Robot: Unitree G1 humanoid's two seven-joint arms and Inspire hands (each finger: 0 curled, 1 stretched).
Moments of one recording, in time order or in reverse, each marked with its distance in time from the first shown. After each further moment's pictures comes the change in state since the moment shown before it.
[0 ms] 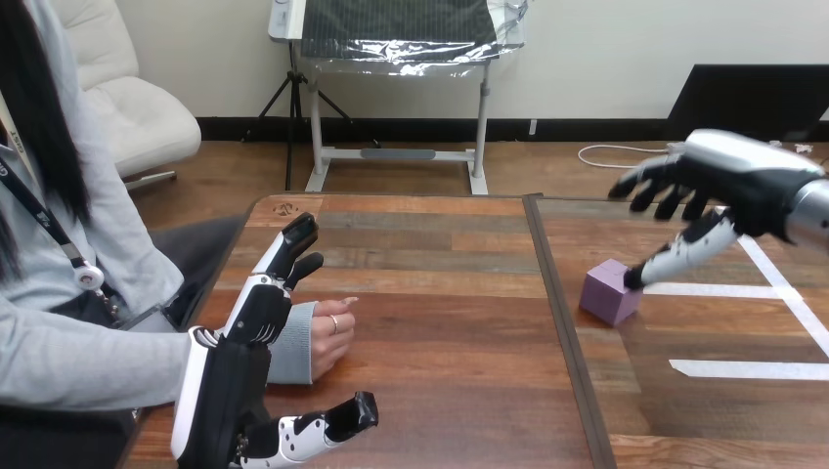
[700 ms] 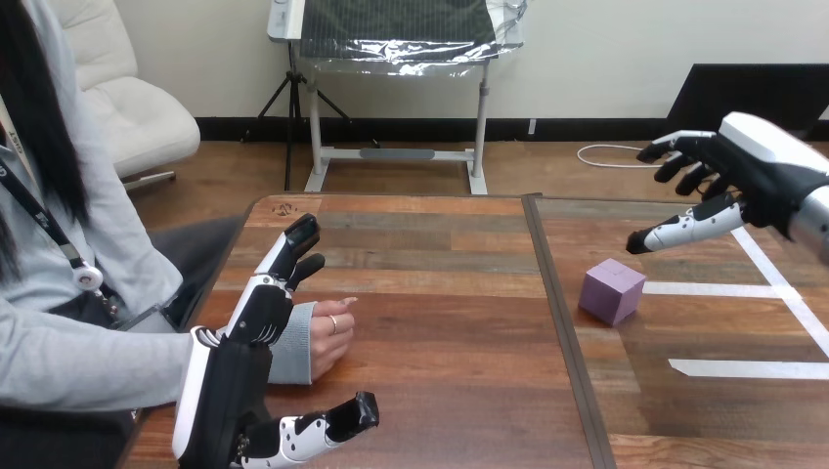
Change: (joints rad) left arm 0.000 0.001 0.000 0.000 0.001 0.004 -0.004; right arm -0.109 0.097 0.006 0.385 -0.019 -0.099 -0.273
